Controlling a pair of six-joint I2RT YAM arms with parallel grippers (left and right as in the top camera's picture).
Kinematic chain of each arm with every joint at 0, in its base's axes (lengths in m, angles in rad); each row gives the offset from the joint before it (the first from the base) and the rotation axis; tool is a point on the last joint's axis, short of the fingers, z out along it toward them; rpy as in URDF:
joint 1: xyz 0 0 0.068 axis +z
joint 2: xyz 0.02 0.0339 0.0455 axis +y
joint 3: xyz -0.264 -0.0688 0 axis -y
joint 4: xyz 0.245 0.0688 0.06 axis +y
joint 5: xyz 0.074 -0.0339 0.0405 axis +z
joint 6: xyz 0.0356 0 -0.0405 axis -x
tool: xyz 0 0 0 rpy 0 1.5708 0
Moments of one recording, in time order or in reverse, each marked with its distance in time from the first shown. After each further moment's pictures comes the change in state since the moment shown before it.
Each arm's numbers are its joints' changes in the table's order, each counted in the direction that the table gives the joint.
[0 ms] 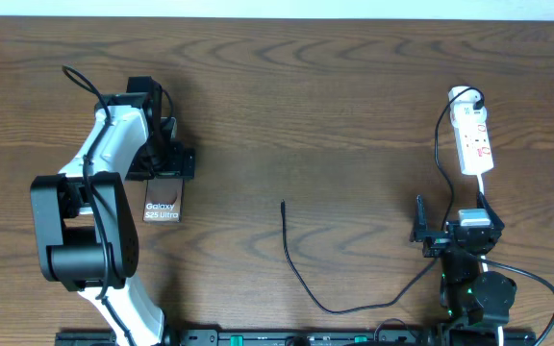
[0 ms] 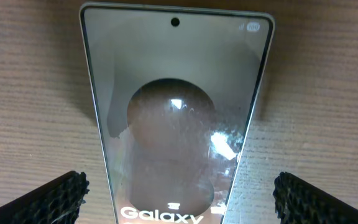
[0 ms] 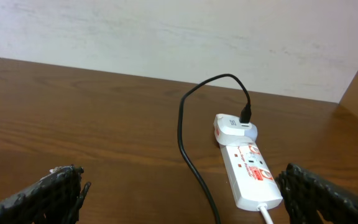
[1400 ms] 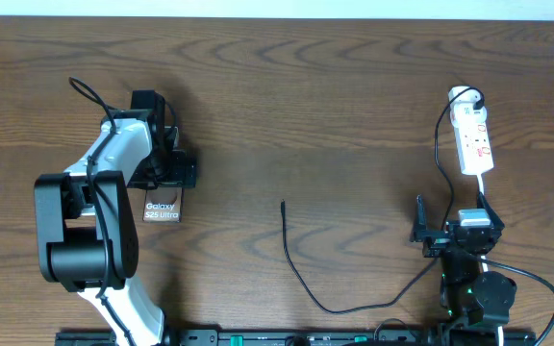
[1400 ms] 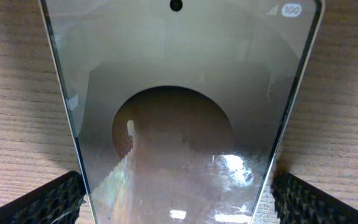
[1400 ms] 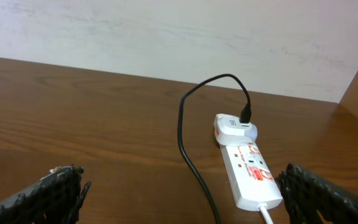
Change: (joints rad) left arm 0.000 -0.002 -0.125 -0.150 0.014 -0.004; right arm 0.000 0.000 0.000 0.000 0.000 0.000
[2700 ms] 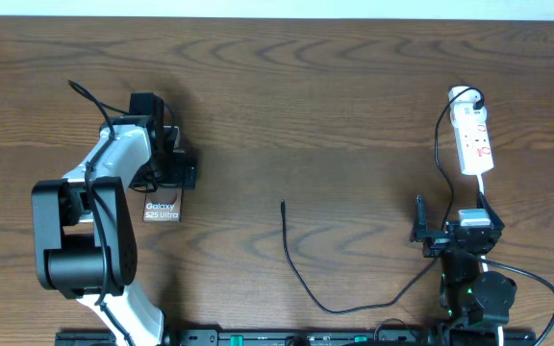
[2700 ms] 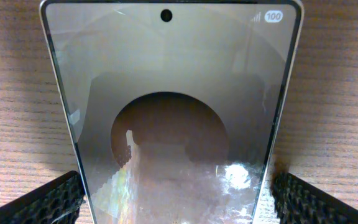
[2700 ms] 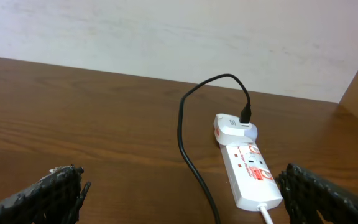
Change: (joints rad) left arm 0.001 -0.032 -0.050 -0.067 -0.008 -0.043; right arm 0.000 0.000 0.000 0.000 0.000 0.000
